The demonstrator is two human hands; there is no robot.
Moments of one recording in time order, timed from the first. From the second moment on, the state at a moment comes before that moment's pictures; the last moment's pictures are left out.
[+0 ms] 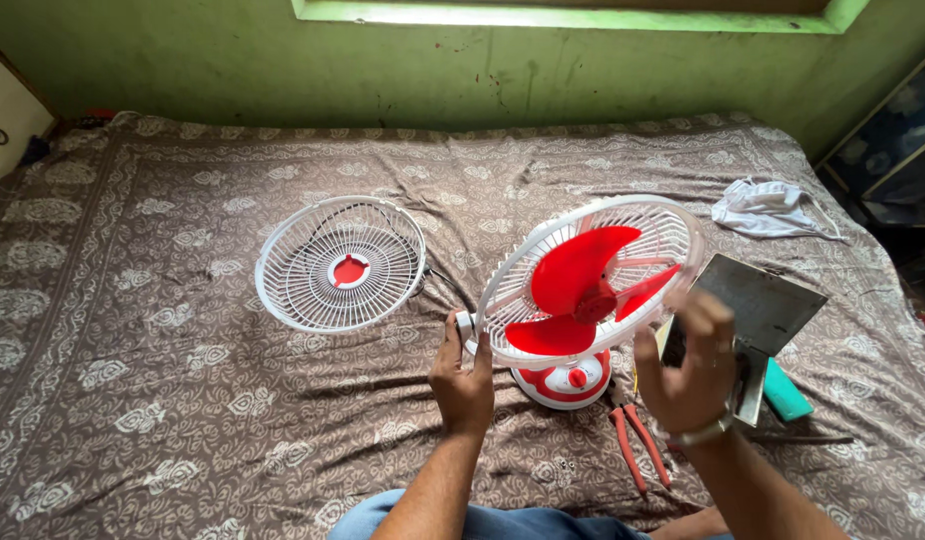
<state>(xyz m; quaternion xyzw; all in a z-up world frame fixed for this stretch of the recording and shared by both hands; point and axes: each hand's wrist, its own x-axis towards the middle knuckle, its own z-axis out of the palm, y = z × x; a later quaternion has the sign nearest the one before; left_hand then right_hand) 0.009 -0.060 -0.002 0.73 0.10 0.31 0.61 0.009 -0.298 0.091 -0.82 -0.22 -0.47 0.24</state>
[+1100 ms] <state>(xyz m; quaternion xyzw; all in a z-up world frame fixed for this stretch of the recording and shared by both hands) 0.014 -0.045 0.000 0.77 0.05 0.24 0.59 -0.030 -0.285 -0.088 -0.94 -0.24 0.24 0.07</state>
